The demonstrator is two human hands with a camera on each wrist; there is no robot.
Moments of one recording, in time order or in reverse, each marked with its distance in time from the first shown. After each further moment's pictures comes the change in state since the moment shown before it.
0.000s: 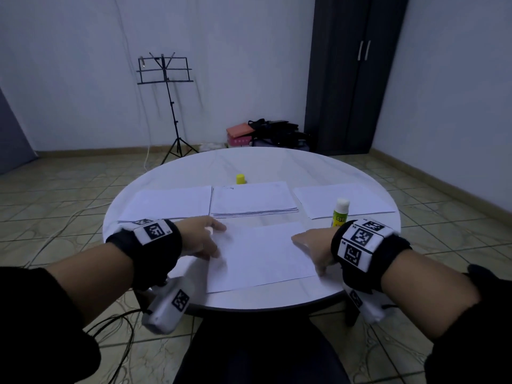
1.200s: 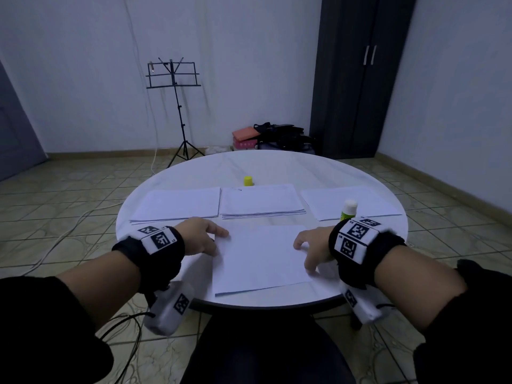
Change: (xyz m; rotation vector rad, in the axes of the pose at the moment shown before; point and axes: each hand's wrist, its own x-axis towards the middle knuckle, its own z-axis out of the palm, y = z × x) left_hand 0.005 -0.022 -0.013 0.100 0.111 0.049; right_hand -0.012 -0.013 -0.006 0.206 0.035 0.084
